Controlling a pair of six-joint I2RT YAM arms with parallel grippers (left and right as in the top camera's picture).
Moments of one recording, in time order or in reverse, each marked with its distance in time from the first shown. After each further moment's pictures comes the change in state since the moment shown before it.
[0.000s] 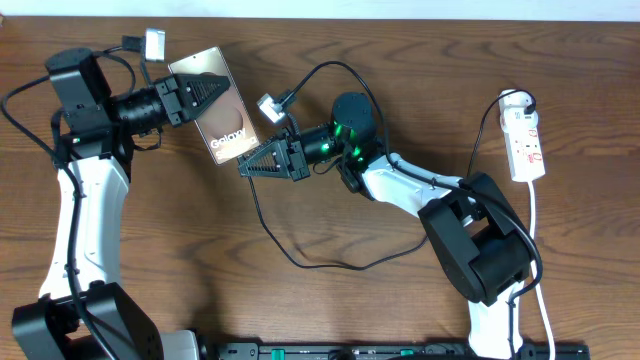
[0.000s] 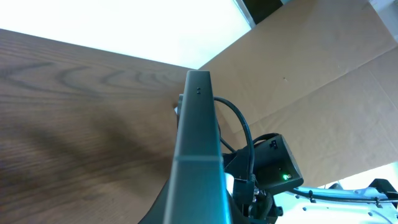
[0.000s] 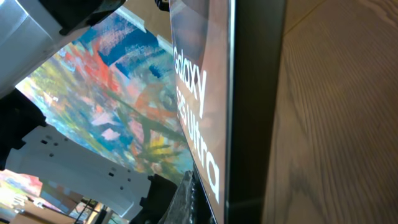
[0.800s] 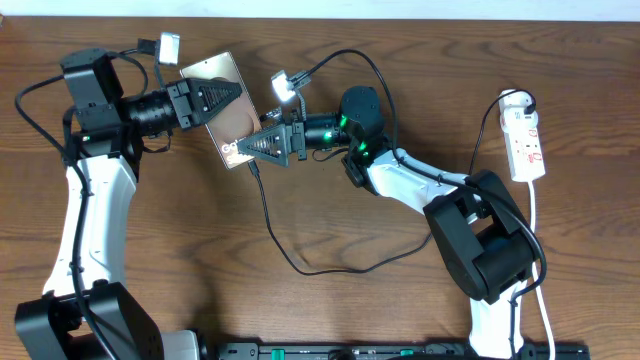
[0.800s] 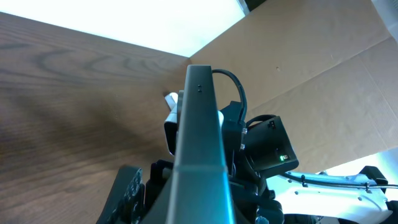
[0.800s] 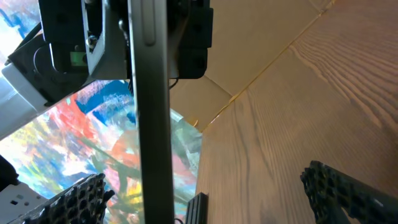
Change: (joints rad) left arm -0.035 0.002 -0.004 -0.027 0.016 0.004; right arm -0.027 -0.001 0.013 0.018 0.197 0.018
